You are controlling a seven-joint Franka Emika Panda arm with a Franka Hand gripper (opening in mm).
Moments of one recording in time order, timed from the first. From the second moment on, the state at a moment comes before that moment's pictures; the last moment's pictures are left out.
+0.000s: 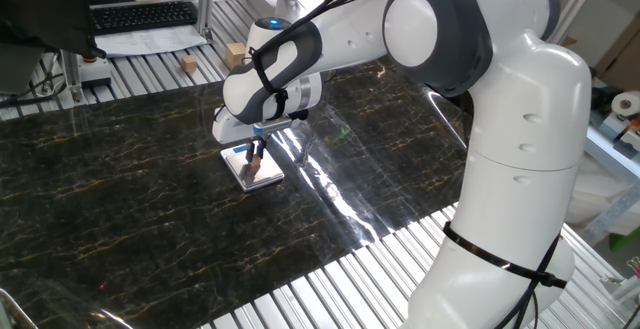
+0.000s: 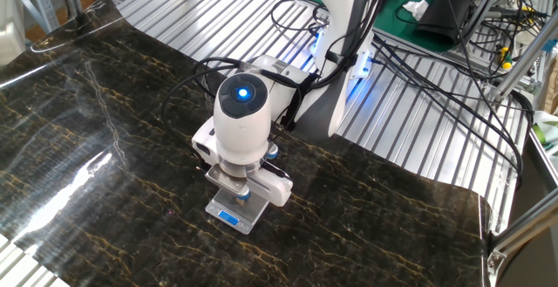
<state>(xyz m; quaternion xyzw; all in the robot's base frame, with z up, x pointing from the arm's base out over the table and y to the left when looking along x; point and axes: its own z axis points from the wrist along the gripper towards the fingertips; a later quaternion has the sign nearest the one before) 0.541 0.012 0.082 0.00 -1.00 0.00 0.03</state>
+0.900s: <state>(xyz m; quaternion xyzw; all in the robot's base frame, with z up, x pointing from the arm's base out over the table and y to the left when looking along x) 0.543 0.021 0.105 -0.01 -1.00 0.00 0.03</state>
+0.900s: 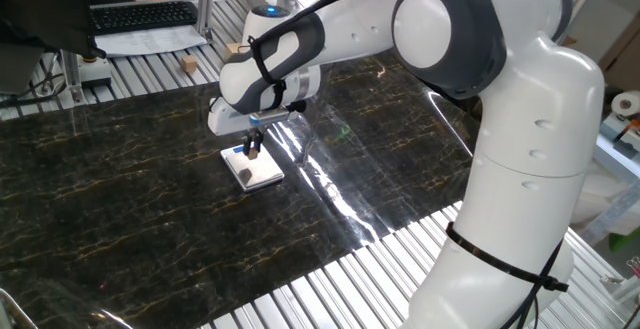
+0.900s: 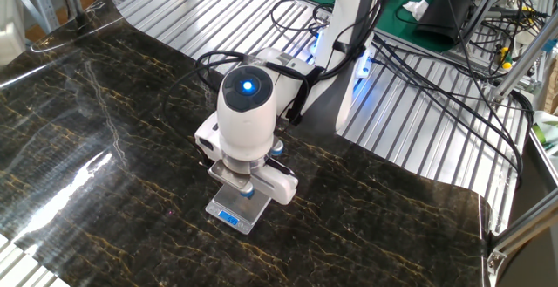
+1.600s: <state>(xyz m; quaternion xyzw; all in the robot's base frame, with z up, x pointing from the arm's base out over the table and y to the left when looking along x) 0.550 0.024 0.122 0.00 -1.00 0.00 0.03</state>
